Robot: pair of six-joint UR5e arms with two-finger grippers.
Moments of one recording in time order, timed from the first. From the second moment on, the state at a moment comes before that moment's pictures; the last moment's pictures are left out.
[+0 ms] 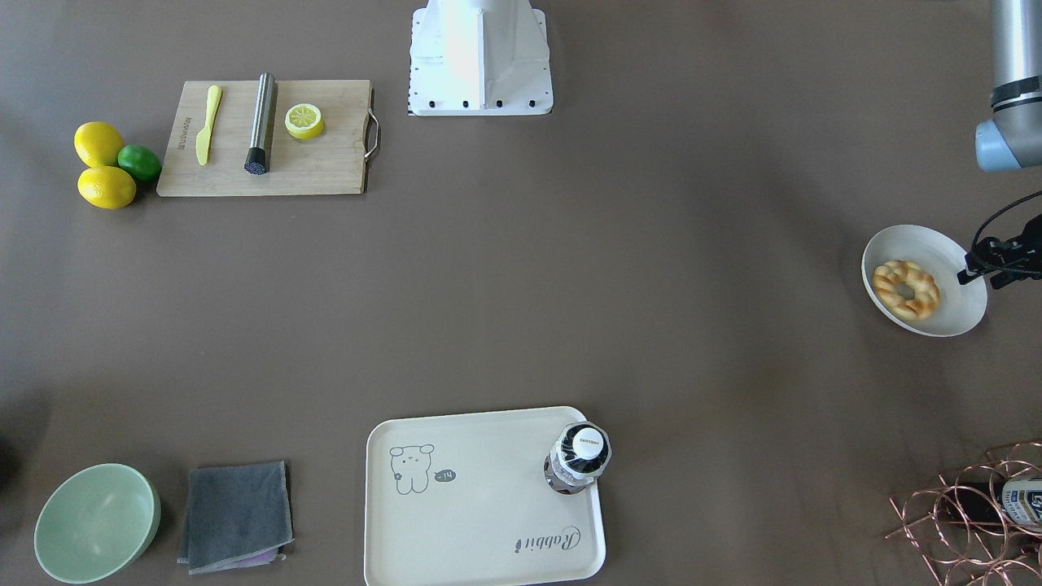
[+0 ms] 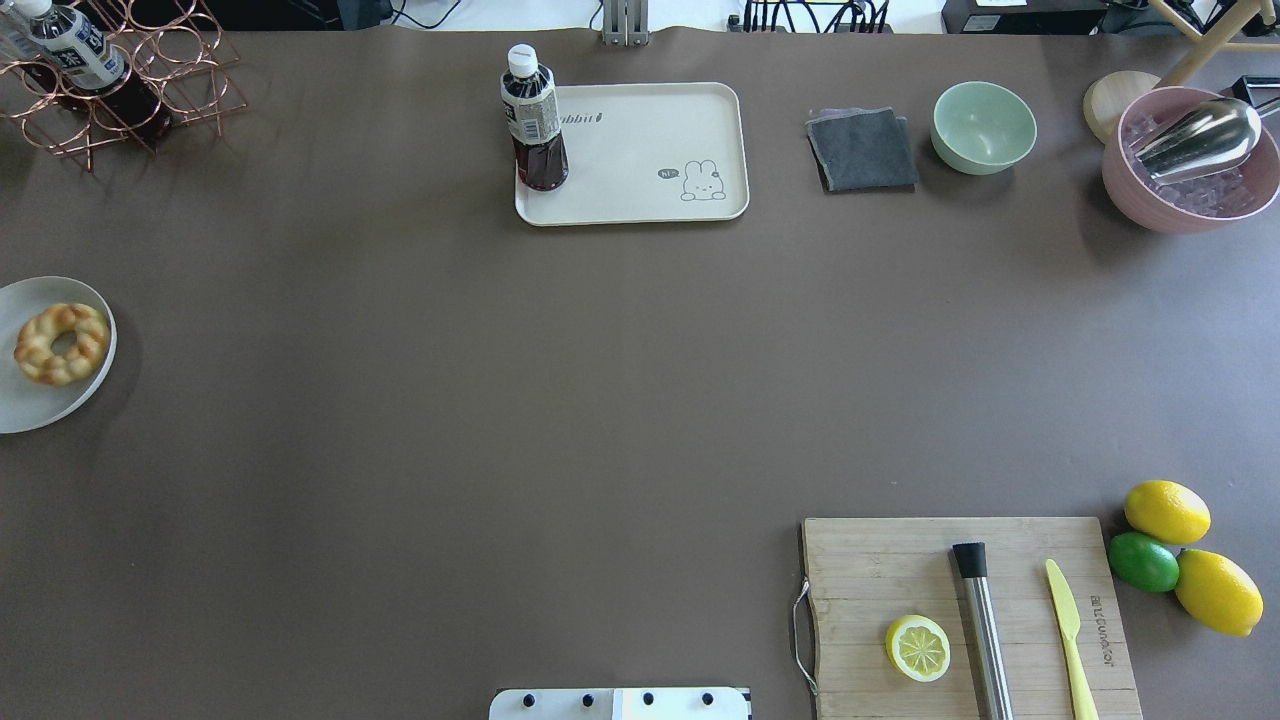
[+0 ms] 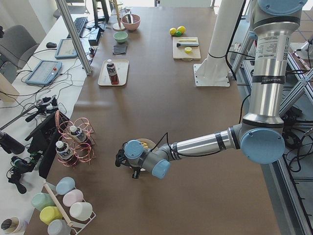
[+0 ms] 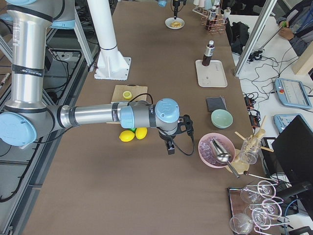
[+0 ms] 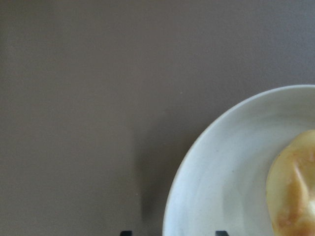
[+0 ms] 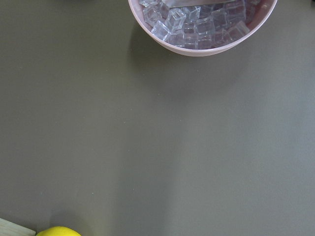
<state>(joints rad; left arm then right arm) -1.27 -1.60 -1.18 -2.34 -2.37 -0.36 1.57 -1.71 1.84 -1.59 2.47 -0.17</state>
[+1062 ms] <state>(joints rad) -1.25 -1.62 -1.37 -2.28 -2.46 -0.68 1.48 -1.57 1.84 -1.59 2.47 0.07</state>
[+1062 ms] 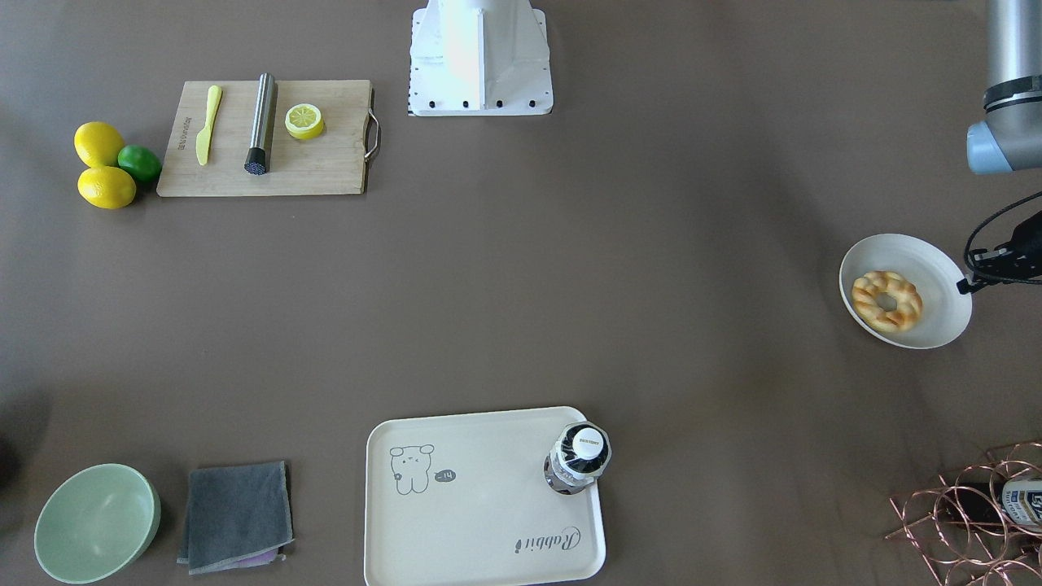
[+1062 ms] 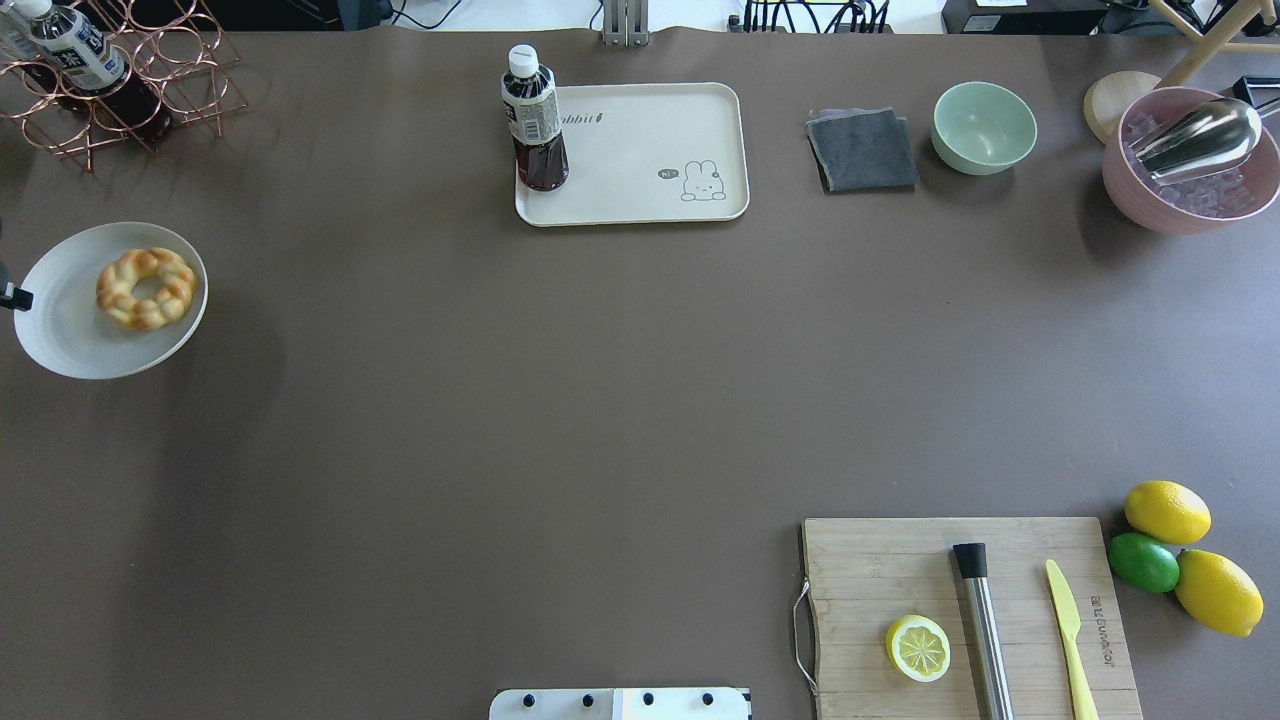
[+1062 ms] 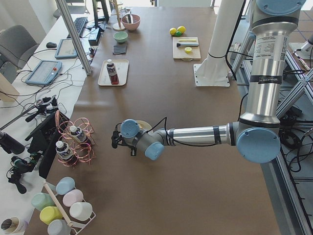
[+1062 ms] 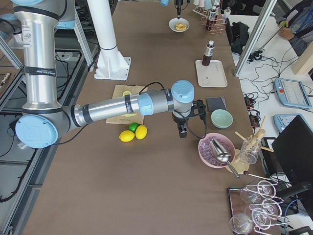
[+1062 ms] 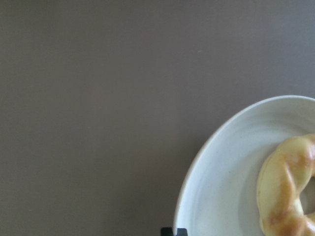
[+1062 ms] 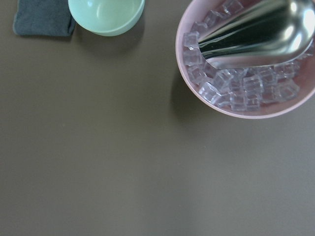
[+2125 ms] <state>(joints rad) -0.90 -1.87 -1.89 -1.91 -2.28 -1.48 1.05 -1.16 1.95 -1.59 2.37 0.99</state>
